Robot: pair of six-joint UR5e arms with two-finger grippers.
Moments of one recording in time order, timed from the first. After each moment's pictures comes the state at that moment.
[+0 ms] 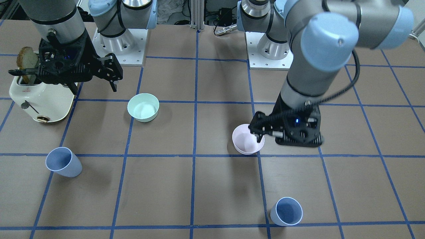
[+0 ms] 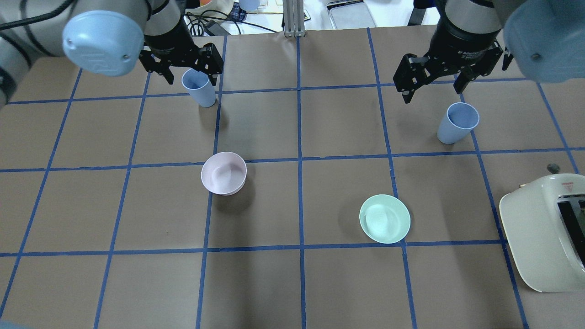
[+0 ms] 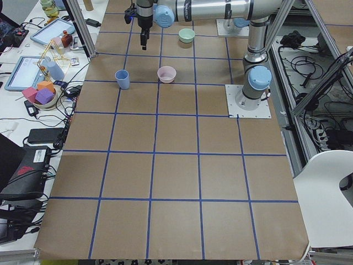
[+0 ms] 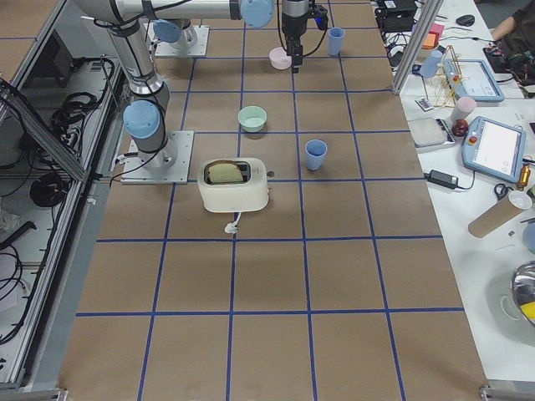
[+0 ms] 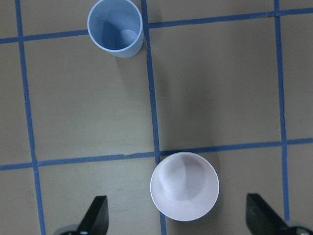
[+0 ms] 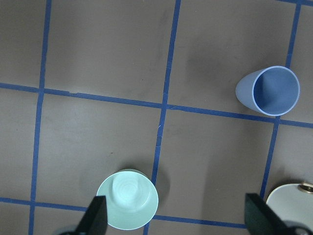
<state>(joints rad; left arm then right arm) -1.63 -1.91 -1.41 -1.30 1.60 0.02 1.58 -1.55 1.55 -1.62 -1.60 -0.13</state>
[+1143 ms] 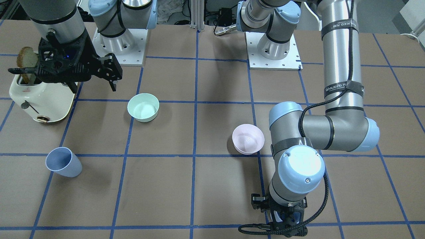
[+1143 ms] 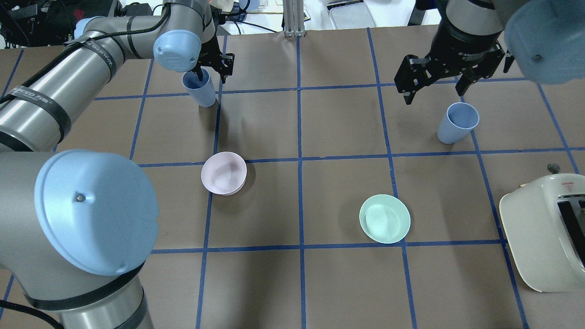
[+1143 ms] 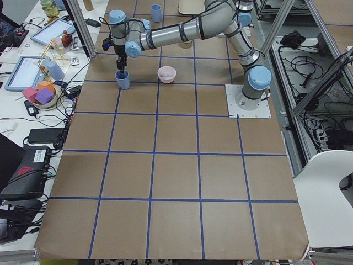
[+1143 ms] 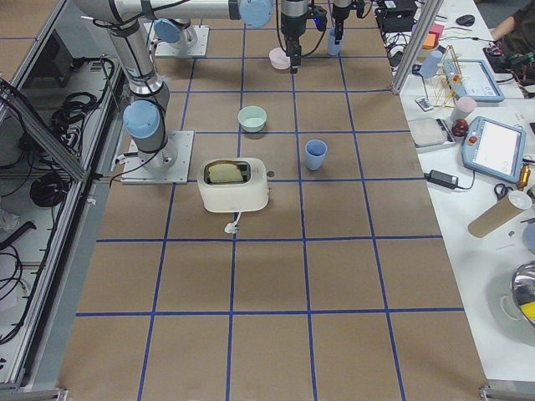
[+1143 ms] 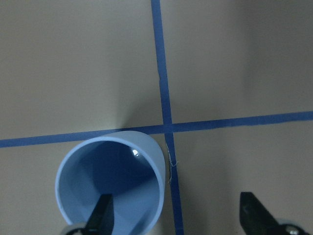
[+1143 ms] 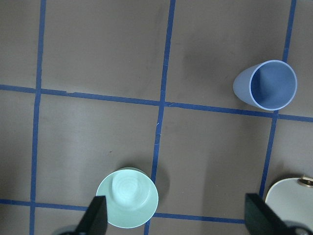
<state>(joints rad) -1.63 -2.27 -1.21 -1.15 1.68 0.04 1.58 -1.56 1.56 -1.61 -1.60 -0.11</state>
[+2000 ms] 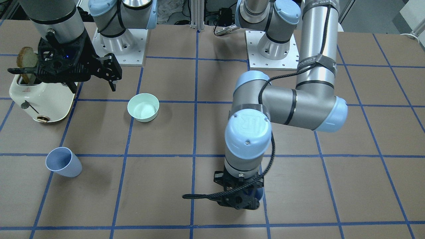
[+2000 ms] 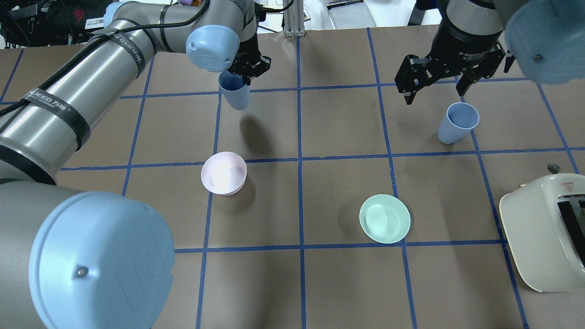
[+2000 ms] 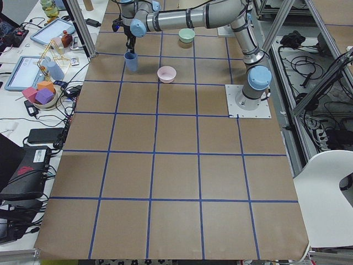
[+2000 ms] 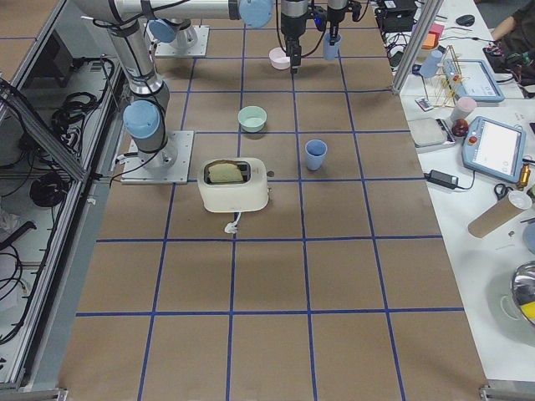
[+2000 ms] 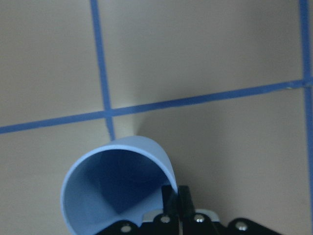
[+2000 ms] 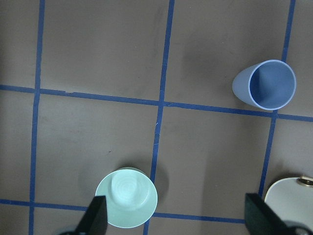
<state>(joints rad) -1.81 -2.19 -1.21 -1.26 1.65 -0.12 1.58 -1.55 1.56 -1.61 -1.60 -0.11</state>
